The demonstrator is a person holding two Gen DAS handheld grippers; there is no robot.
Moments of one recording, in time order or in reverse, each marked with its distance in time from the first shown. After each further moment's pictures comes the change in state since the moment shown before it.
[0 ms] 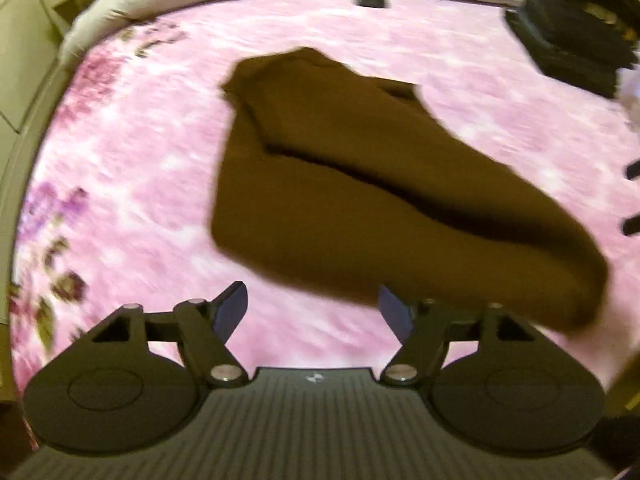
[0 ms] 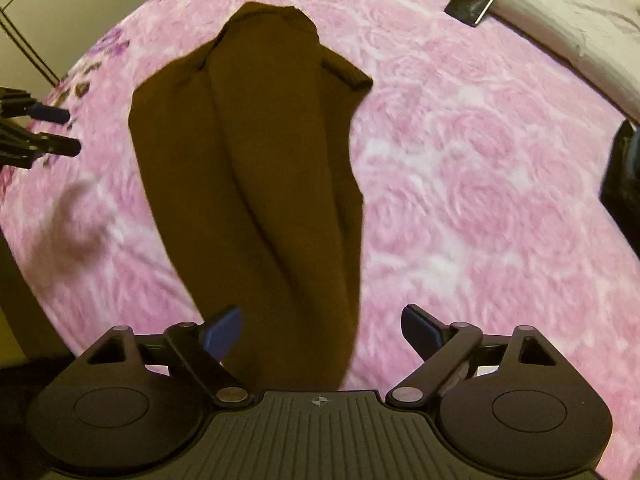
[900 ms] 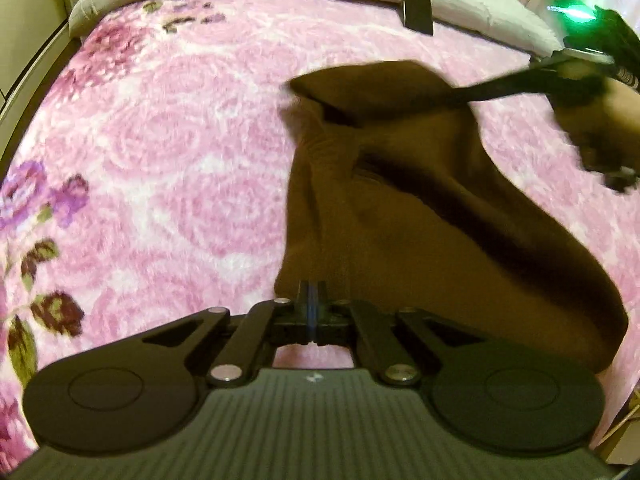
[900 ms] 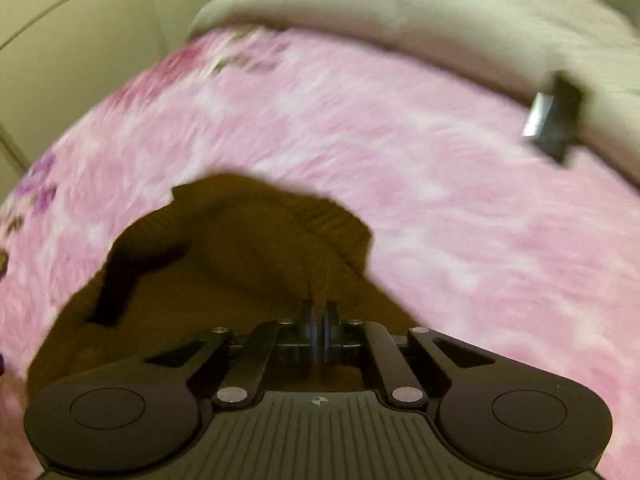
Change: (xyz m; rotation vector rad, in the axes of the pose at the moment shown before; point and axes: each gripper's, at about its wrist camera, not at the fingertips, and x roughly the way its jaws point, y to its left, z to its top) left arm 0.042 0.096 0.008 -0.105 -0.060 -0.143; right arm 0.146 0.019 0.225 0.058 -0.329 -0.043
